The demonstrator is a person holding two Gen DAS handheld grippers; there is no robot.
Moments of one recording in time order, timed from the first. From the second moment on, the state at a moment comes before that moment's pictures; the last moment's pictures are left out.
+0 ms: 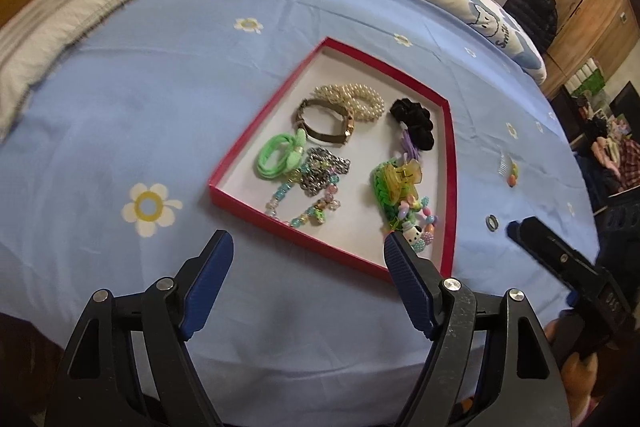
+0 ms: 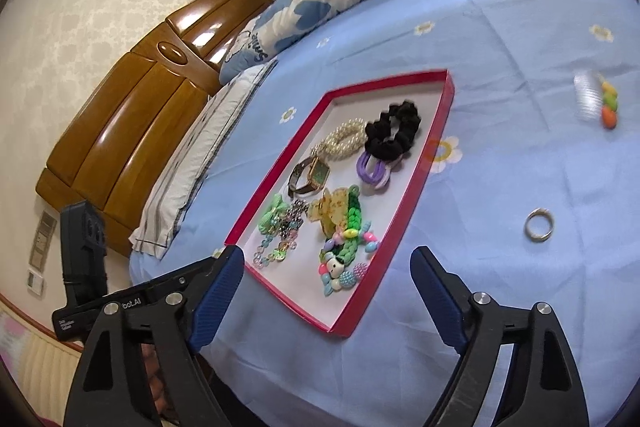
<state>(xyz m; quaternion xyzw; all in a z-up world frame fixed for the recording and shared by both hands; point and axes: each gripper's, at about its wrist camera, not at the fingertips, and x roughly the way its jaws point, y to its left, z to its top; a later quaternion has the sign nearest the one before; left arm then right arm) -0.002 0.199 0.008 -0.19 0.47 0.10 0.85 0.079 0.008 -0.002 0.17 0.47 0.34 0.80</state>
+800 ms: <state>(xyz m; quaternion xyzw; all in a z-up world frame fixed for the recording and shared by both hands) -0.026 0.173 0.030 -0.08 0.42 0.18 0.89 0.028 0.010 0.054 0.01 0.34 0.33 0.88</state>
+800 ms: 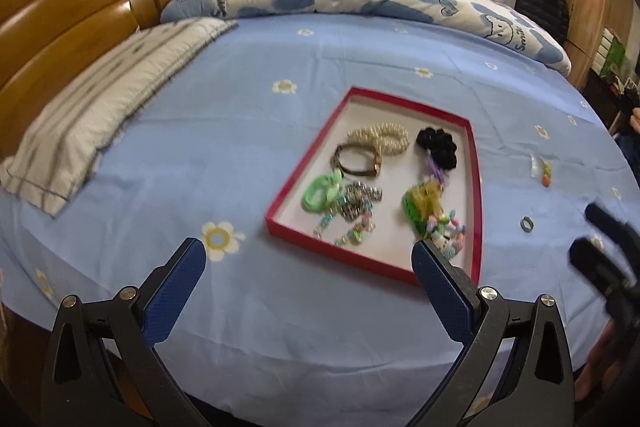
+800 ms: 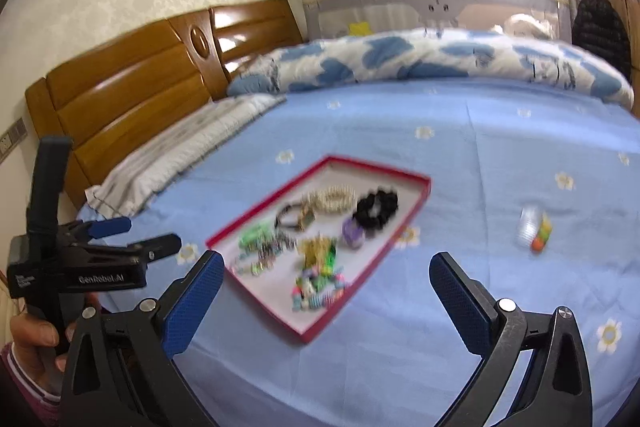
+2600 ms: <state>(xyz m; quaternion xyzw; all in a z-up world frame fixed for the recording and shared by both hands) -0.043 0.143 0.013 -0.04 0.41 0.20 0.89 0.025 0.006 -0.002 0.01 0.39 0.32 0.86</state>
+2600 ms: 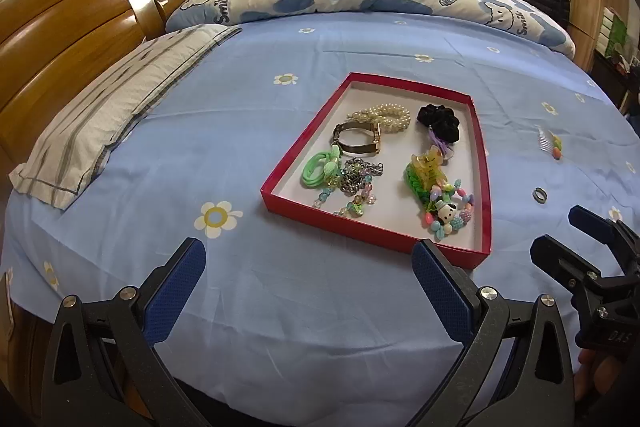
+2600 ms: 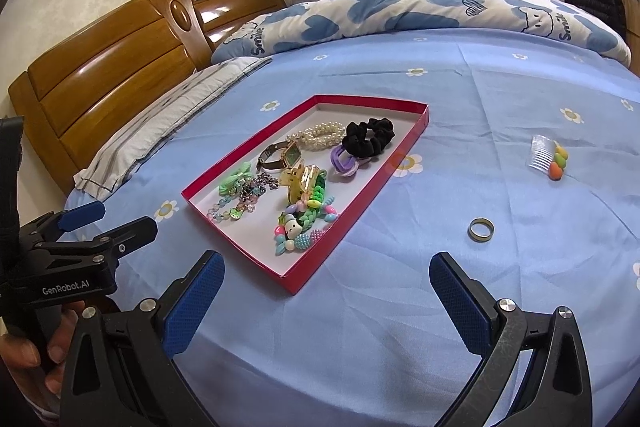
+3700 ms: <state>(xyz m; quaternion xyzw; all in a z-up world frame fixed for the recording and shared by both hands) -0.045 0.143 0.014 -0.04 0.41 0.20 0.89 0.023 0.010 0.002 0.01 0.39 0.32 0.86</state>
